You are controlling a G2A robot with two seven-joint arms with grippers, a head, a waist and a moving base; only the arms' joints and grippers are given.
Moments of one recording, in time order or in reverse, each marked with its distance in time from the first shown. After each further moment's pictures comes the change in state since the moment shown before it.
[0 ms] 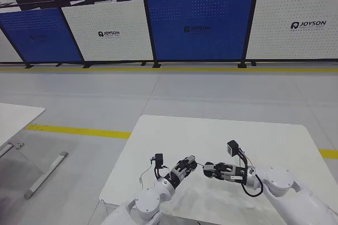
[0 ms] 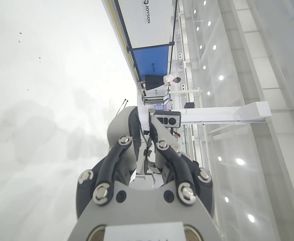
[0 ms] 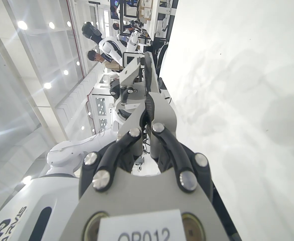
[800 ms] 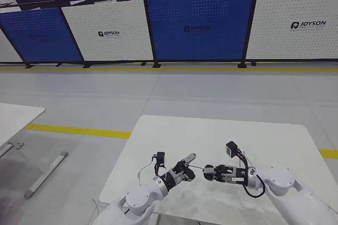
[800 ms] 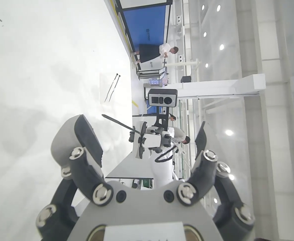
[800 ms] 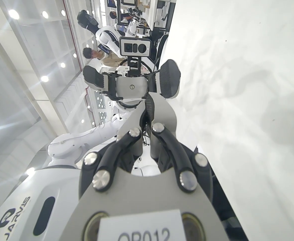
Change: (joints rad) left arm 0.026 0.027 -0.094 0.016 -0.035 -0.060 -0.309; right arm -0.004 0.000 0.022 -0.010 -0.020 0.022 0.072
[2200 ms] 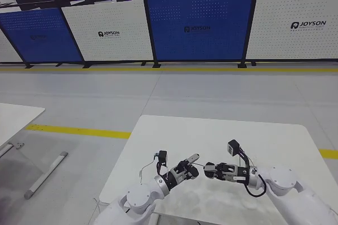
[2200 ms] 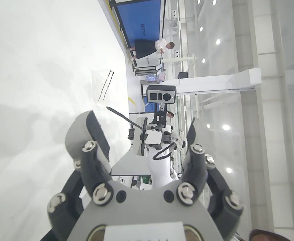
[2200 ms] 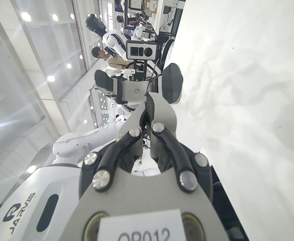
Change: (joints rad) left arm -0.017 -0.006 0.005 0.016 0.007 -0.035 -0.042; right arm -0.017 -0.005 0.032 -0.005 0.011 -0.024 -0.005
